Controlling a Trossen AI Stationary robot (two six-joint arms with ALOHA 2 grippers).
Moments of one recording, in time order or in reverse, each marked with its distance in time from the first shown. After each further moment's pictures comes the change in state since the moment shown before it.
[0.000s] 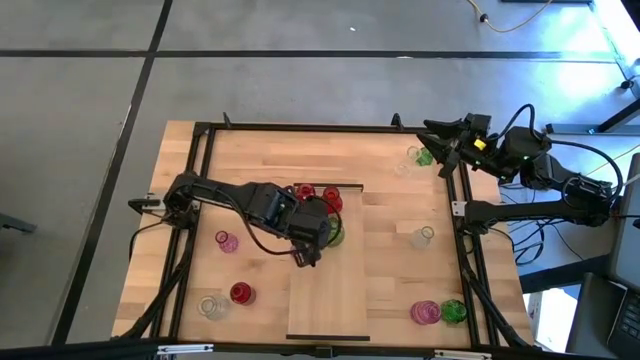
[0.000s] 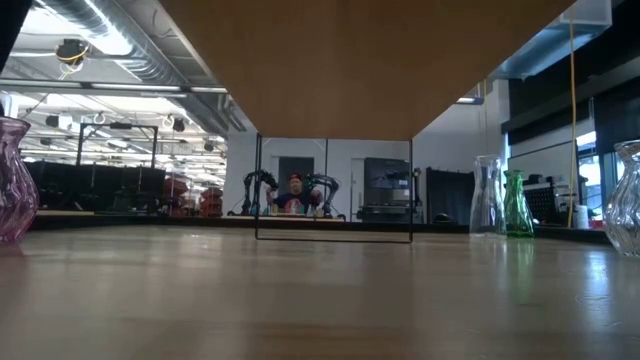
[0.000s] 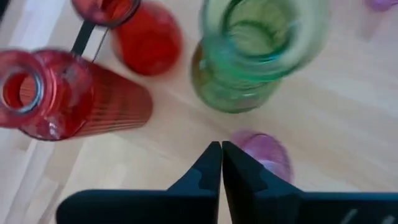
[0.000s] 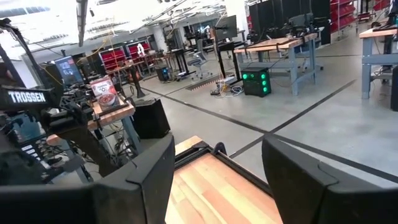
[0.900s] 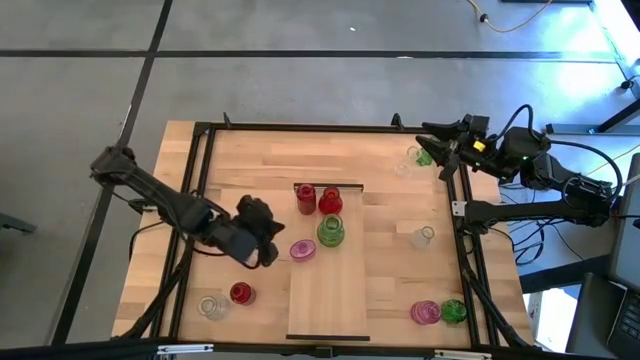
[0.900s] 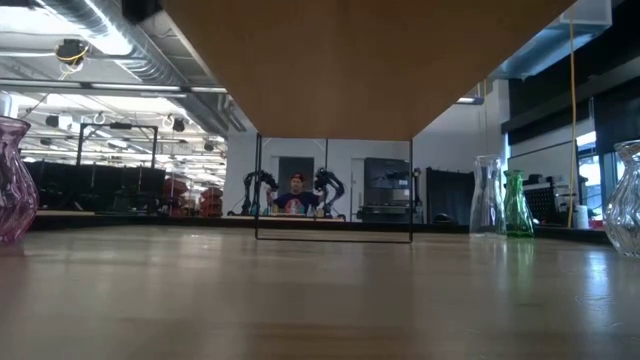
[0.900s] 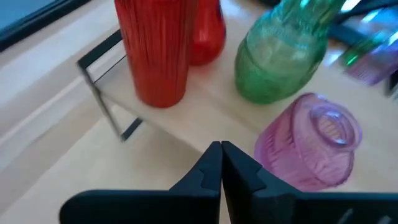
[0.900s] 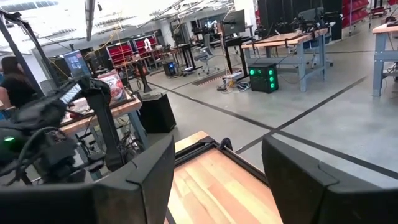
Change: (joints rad) left arm -0.198 -0.708 -1.180 0.893 -0.374 -0.185; right arm 0.000 0.000 0.000 -0.015 -0.037 0.000
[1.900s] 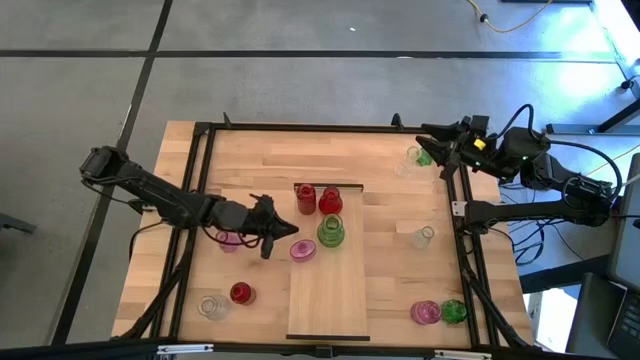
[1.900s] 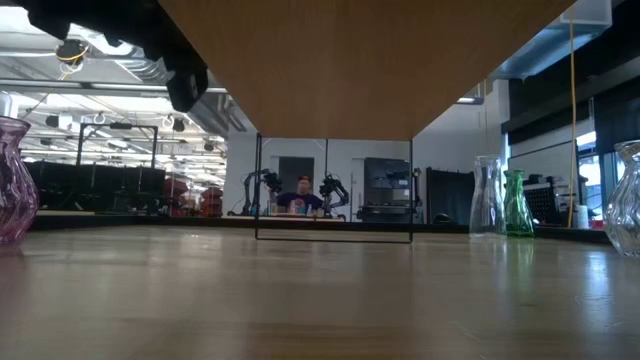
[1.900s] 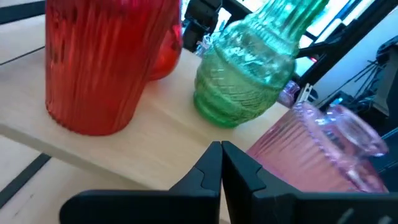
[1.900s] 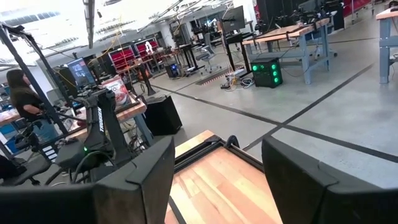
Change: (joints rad) left arm 0.206 -0.105 -0.588 1.053 0.365 0.277; right arm 0.000 0.000 0.000 -0.002 -0.002 0.072
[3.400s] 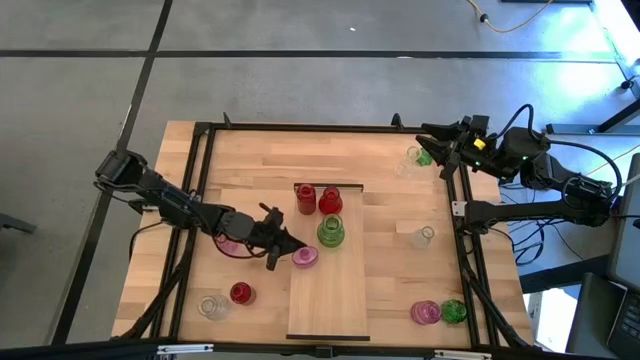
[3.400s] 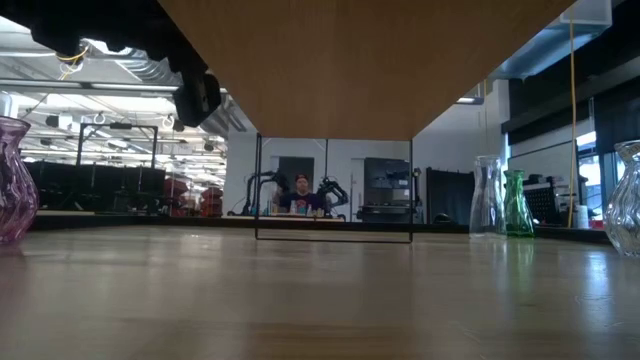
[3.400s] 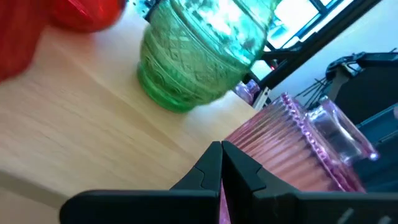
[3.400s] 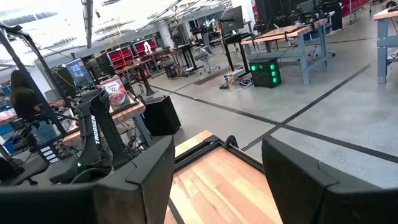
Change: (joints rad) left arm -0.060 0.204 0.000 0.294 0.072 -0.177; right arm 0.000 0.000 0.000 -0.001 0.006 0.000
